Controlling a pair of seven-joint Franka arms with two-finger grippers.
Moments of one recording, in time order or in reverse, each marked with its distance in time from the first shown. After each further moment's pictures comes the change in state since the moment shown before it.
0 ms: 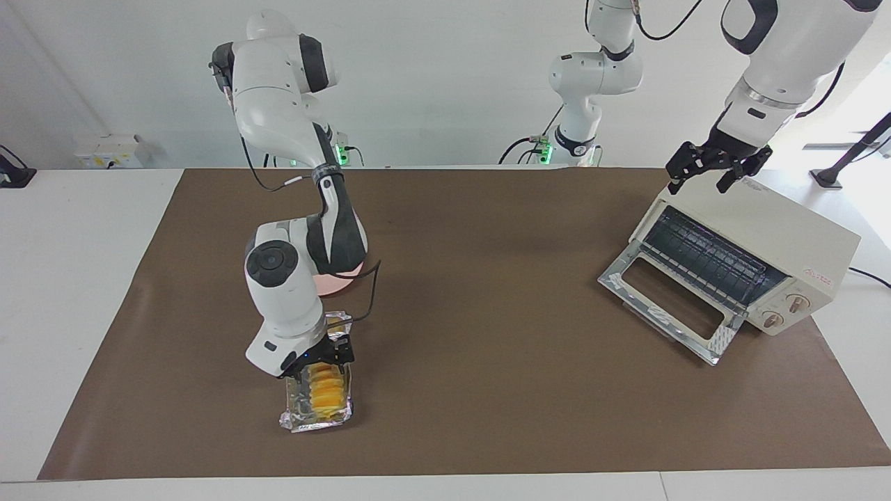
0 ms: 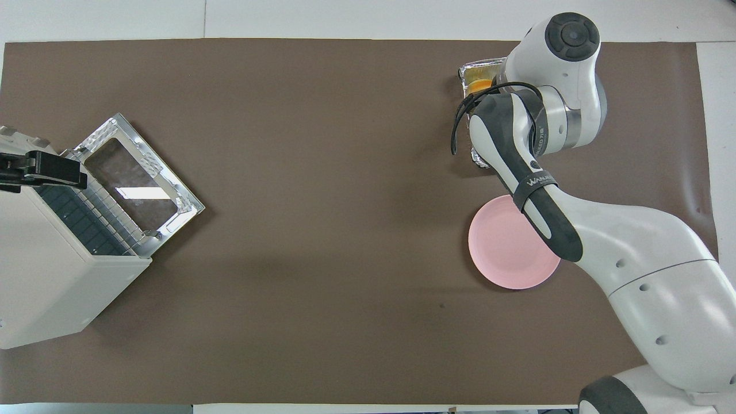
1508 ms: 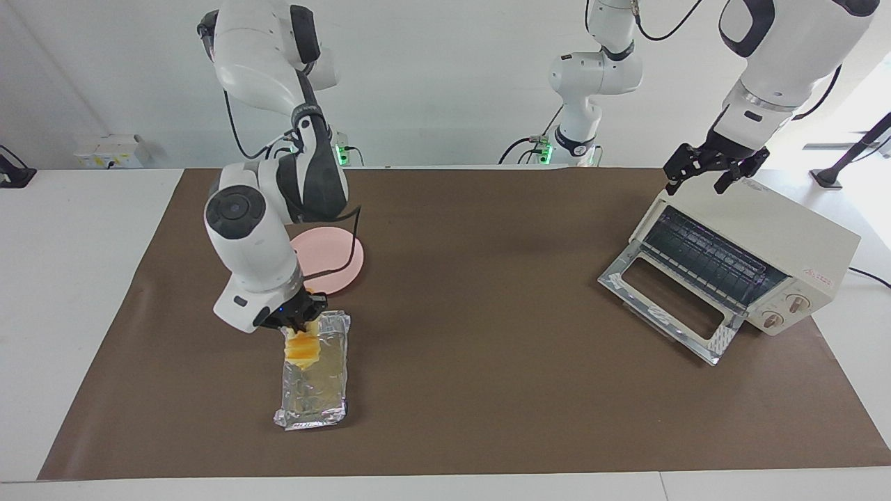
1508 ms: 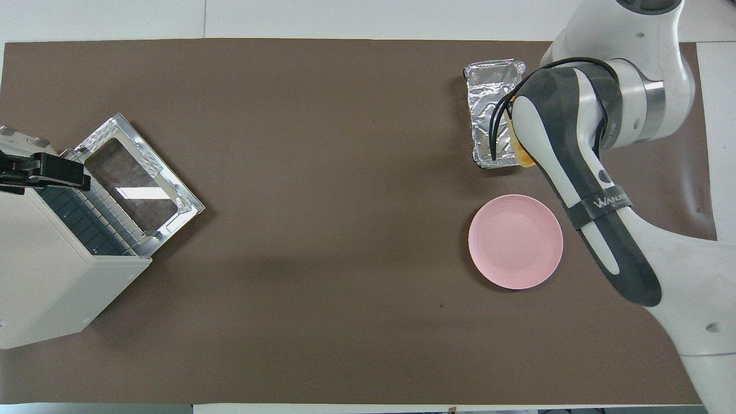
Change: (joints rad) left arm -0.001 0.000 -0.002 -0.009 0.000 0.000 0.000; right arm -0.015 -0.307 -0.004 -0.055 -0.007 -0.473 -0.047
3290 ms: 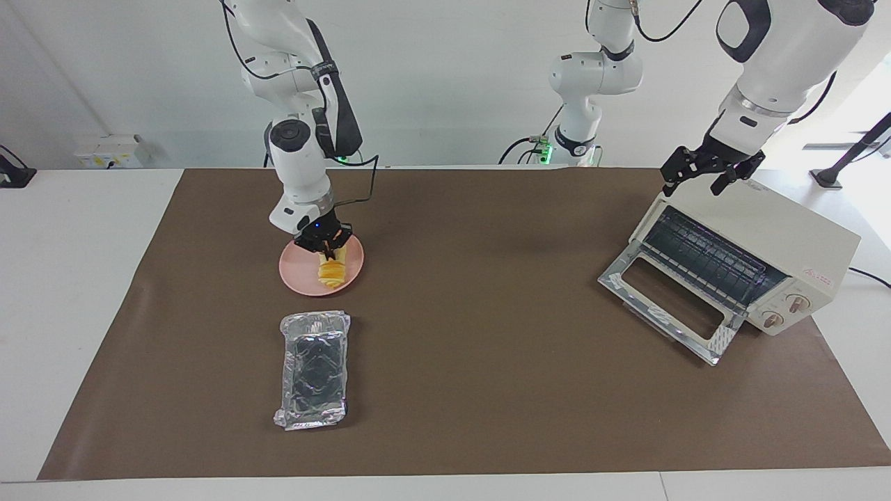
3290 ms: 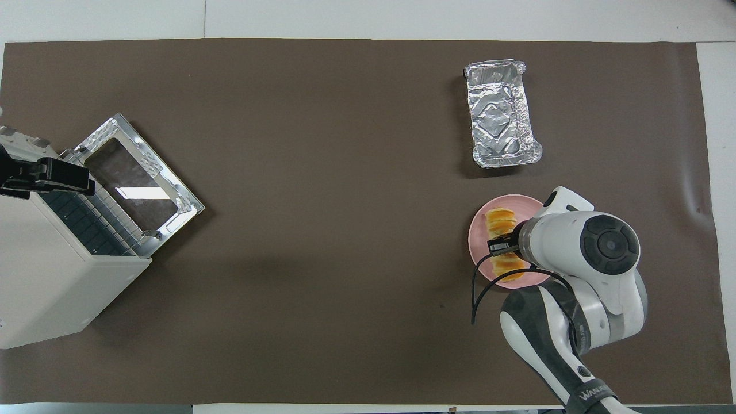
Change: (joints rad) left arm 0.000 -0.005 0.000 -0.029 0.000 0.003 0.003; right arm 0.086 -0.480 0.008 -1.101 0.002 0.779 0.142
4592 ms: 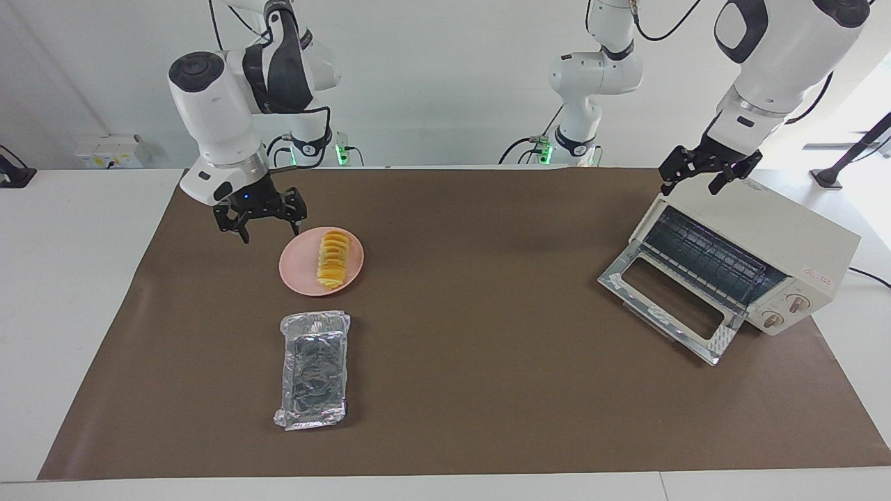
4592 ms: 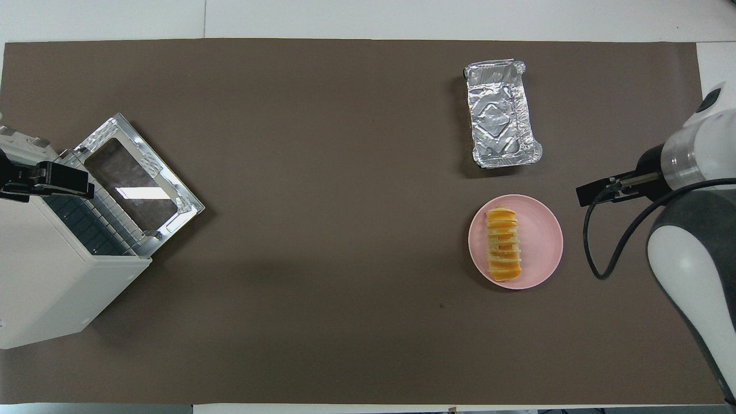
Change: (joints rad) left arm 0.000 -0.012 0.000 -0.002 0.000 -0.004 0.001; right arm -0.163 -0.015 -0.009 0.651 0.000 -0.773 -0.140
